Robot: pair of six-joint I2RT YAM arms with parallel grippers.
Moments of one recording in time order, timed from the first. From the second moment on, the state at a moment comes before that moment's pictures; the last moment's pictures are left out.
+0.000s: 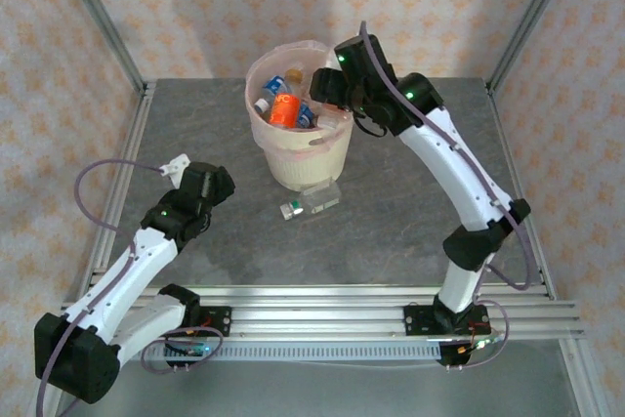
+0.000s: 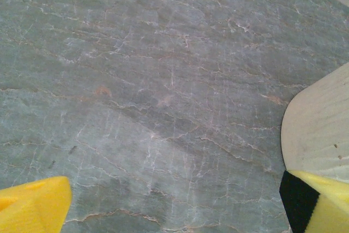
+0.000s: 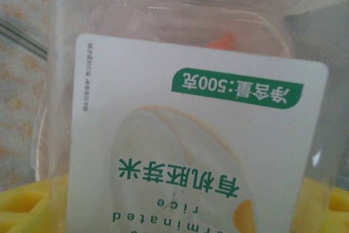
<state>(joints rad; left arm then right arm) -0.30 0.94 0.69 -0.55 -0.46 -0.78 0.69 1.79 2.23 -1.10 0.23 0.66</state>
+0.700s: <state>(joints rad) -0.30 0.94 0.69 -0.54 -0.46 -0.78 0.70 2.10 2.58 -1.24 0.24 0.66</state>
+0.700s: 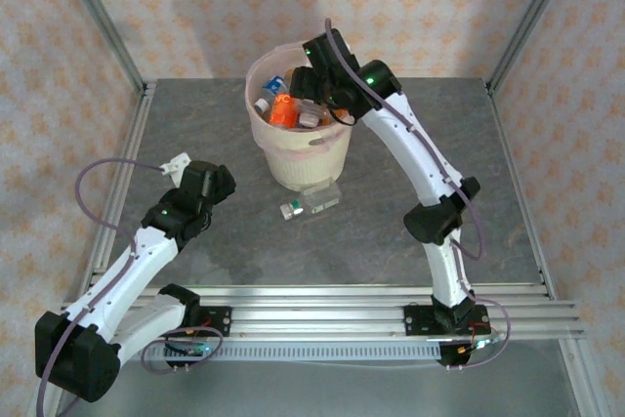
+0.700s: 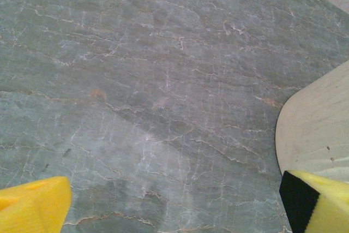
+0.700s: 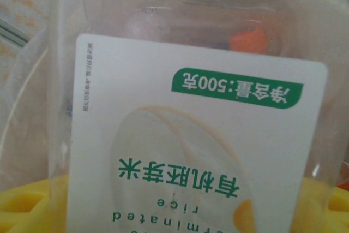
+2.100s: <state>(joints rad) -0.30 0.94 0.71 -0.54 -0.46 -0.78 0.69 2.12 2.66 -1.23 0.46 0.51</state>
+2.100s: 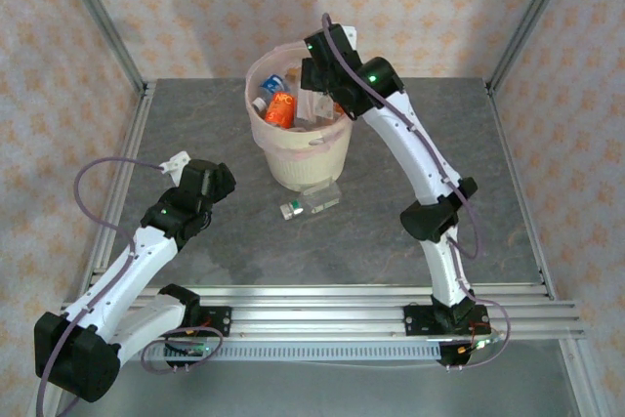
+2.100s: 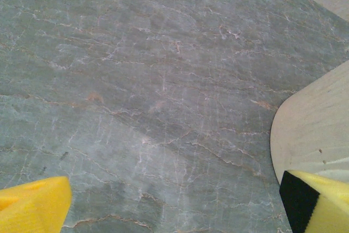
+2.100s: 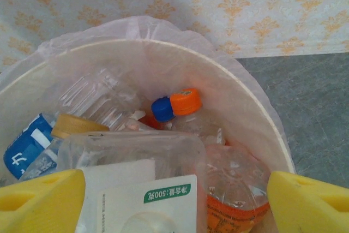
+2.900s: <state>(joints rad) -0.39 0.89 0.65 -0.45 -0.29 -0.56 0.67 1.93 2.47 -1.23 0.41 0.53</state>
